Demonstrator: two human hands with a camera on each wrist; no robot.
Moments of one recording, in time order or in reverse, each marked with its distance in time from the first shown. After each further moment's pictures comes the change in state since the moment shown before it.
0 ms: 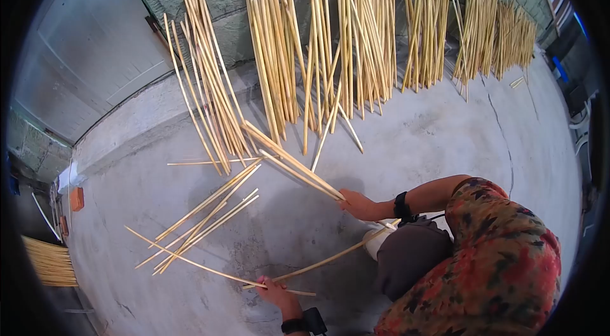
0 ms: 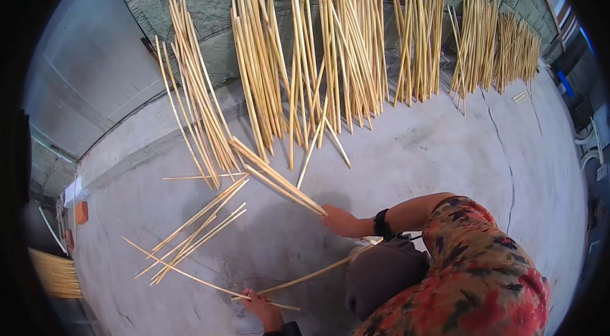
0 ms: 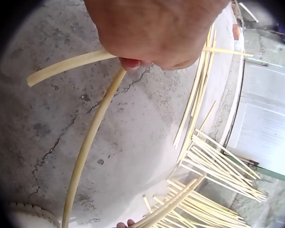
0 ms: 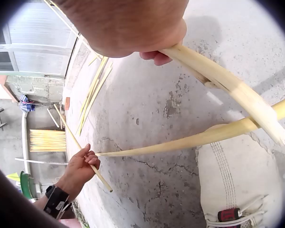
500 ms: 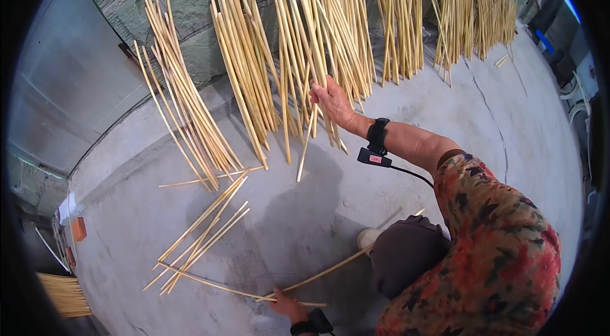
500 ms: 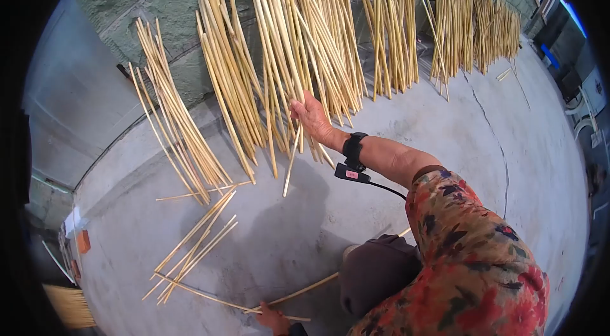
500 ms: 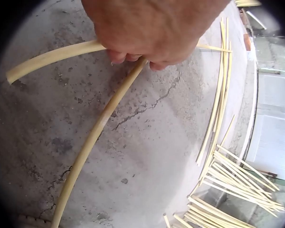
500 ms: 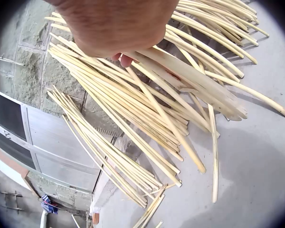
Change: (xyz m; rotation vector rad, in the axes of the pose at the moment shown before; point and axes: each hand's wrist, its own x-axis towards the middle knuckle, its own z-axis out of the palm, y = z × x) left_hand 0.008 -0.040 -0.020 0.275 0.152 -0.081; right_hand 0.124 -0.072 -0.164 0.551 0.651 -0.488
